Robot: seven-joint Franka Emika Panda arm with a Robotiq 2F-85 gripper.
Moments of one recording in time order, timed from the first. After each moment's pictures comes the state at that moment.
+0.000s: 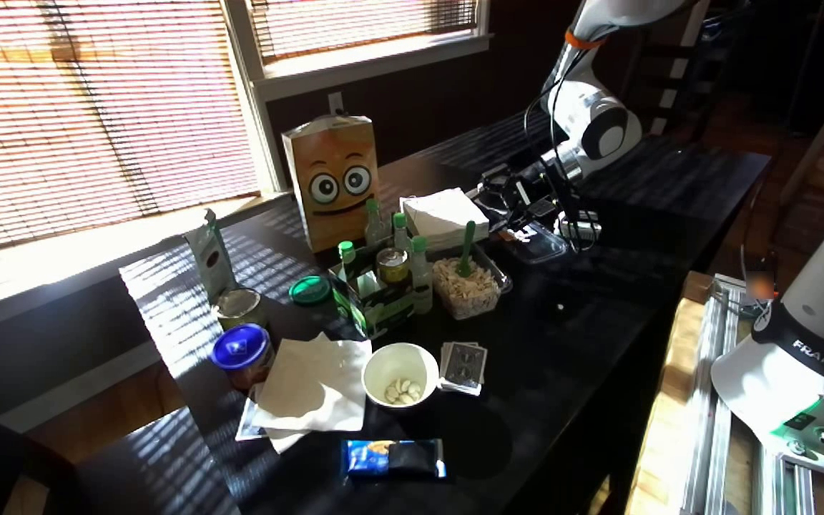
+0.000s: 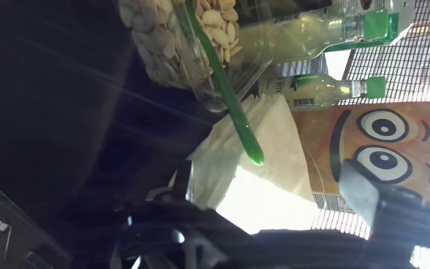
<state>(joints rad) -0.33 0.59 -0.34 -2.22 1.59 1.96 -0.95</state>
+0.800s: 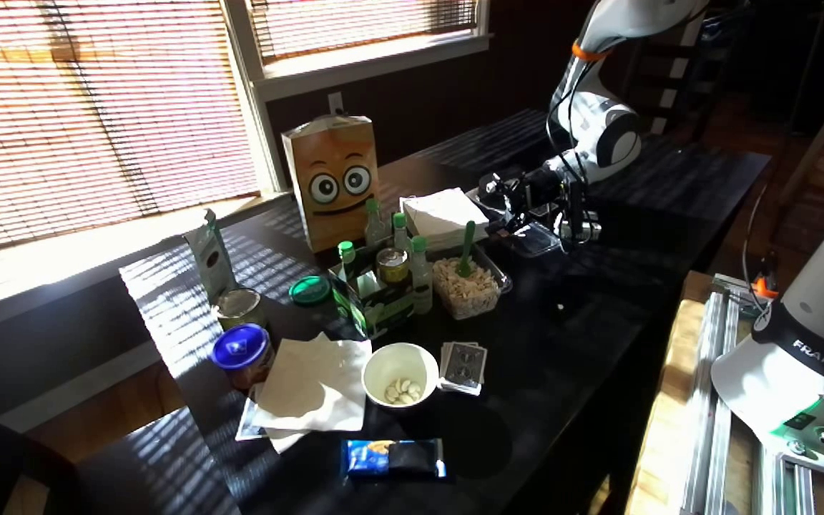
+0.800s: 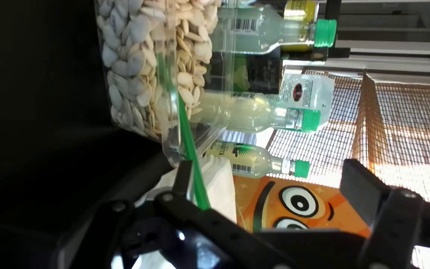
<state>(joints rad) -0.41 0.64 -0.33 -2.19 1.48 1.68 -1.27</state>
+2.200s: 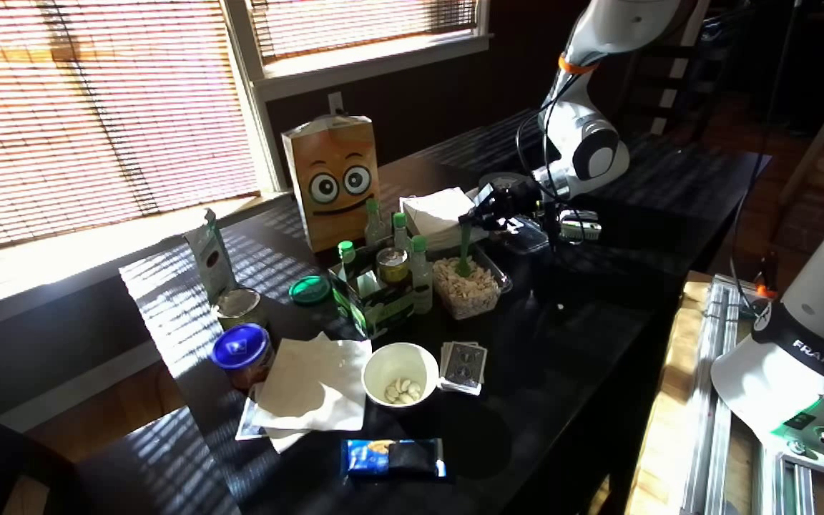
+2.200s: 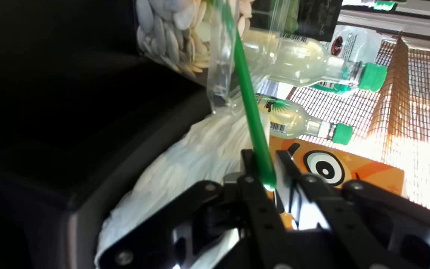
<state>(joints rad) -0.35 0.70 -0.31 -2.17 1.71 1.81 -1.41</state>
